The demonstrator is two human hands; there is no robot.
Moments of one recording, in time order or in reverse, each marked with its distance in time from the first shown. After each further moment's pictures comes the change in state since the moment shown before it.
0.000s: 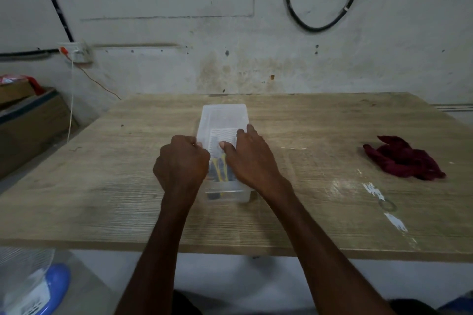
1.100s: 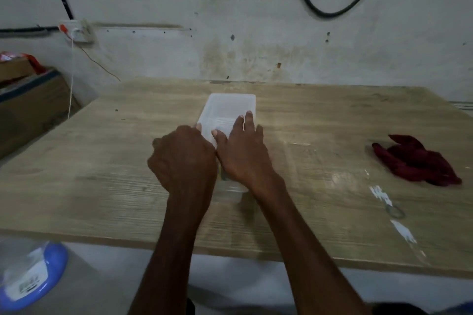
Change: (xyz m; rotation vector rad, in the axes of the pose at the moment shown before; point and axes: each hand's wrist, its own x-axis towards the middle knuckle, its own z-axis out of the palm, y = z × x) left_hand -0.012 0.008 0.022 0.239 0.206 0.090; right_hand 0.010 -0.003 0.006 0.046 -0.163 0.111
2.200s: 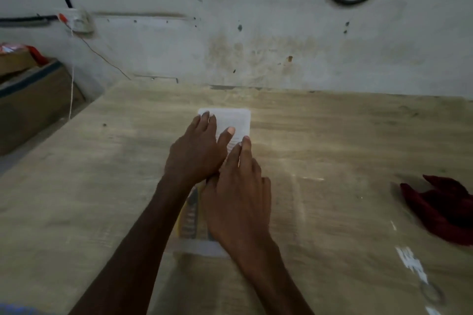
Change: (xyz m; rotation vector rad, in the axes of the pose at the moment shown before) left_hand 0.110 0.033 0.075 0.085 -0.541 0.396; right_hand 0.014 -0.007 -0.001 -0.061 0.078 -0.052
